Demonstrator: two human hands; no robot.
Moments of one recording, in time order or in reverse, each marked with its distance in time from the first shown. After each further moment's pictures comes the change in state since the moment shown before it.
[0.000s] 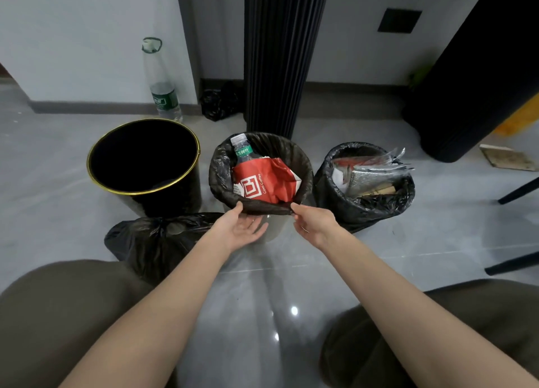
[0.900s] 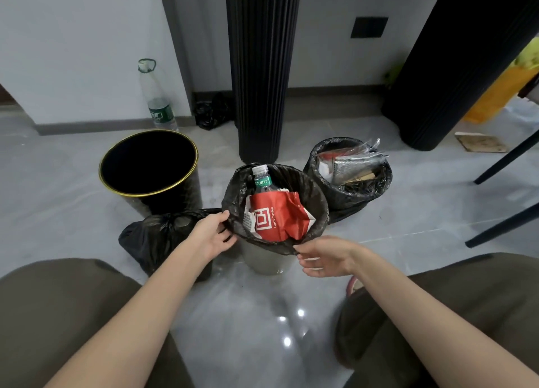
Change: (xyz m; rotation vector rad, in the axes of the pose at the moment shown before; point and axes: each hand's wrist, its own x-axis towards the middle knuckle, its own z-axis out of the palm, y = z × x) left_hand -0.078 -0.009 -0.033 0.403 0.133 0.216; right_hand -0.074 0.043 -0.074 -0.340 -0.366 0.285
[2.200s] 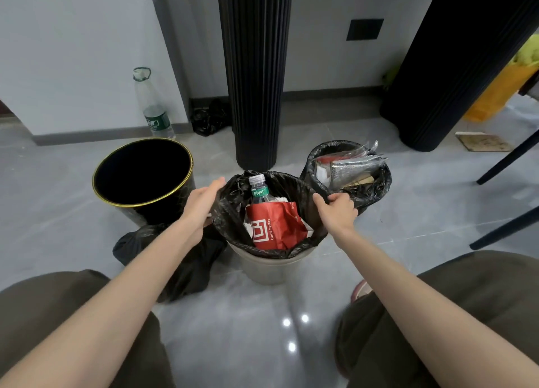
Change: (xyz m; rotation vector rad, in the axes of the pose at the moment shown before) left_hand -0.014 0.046 0.028 0.477 0.118 0.350; right_hand 0.034 -0.052 -0.023 -0.334 0.948 -0.579
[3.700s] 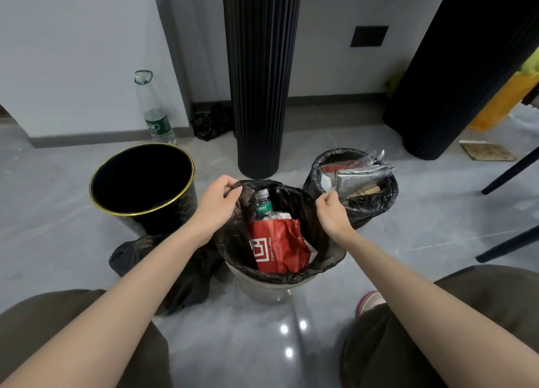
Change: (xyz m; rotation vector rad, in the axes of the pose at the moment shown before) left_hand 0.007 0.017 0.012 0.372 -0.072 0.485; right_hand 0.020 -0.015 0.012 0.066 -0.252 -0.123
